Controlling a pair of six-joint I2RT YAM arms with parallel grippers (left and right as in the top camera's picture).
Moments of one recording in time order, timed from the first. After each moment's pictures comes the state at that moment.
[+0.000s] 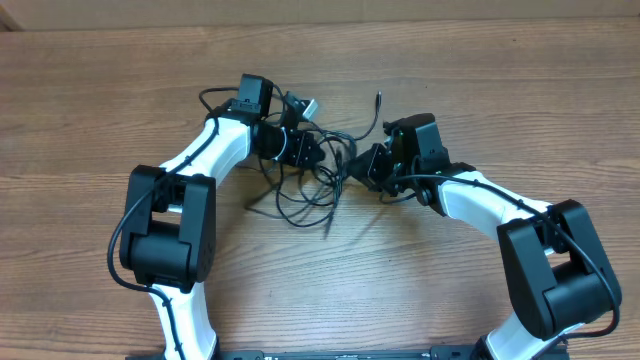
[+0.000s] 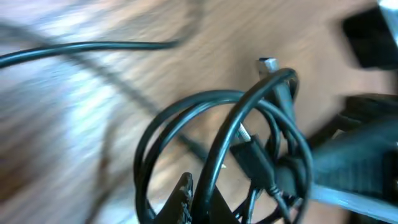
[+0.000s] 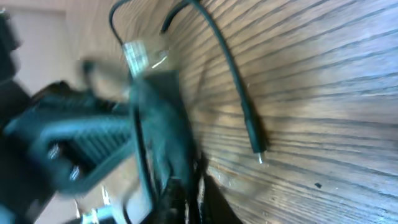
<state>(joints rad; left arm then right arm) -0.22 2.06 1.38 -0.54 0.73 0.05 0.35 1.80 0.91 0.05 -0.62 0.88</state>
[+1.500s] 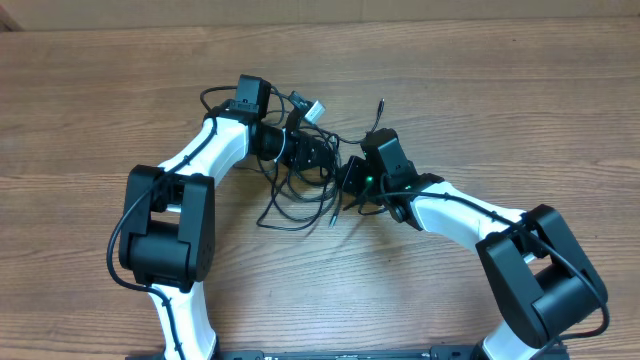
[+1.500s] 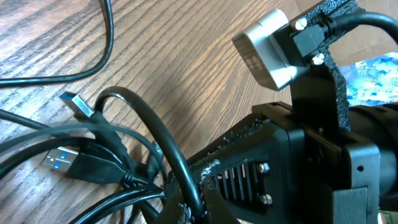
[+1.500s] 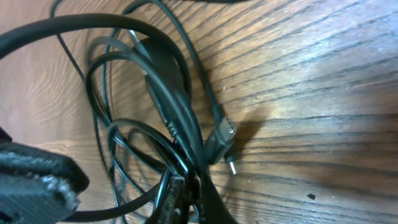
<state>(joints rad) -0.21 2.06 1.38 -0.57 1.00 0.24 0.53 1.81 0.91 0.03 -0.23 0.93</state>
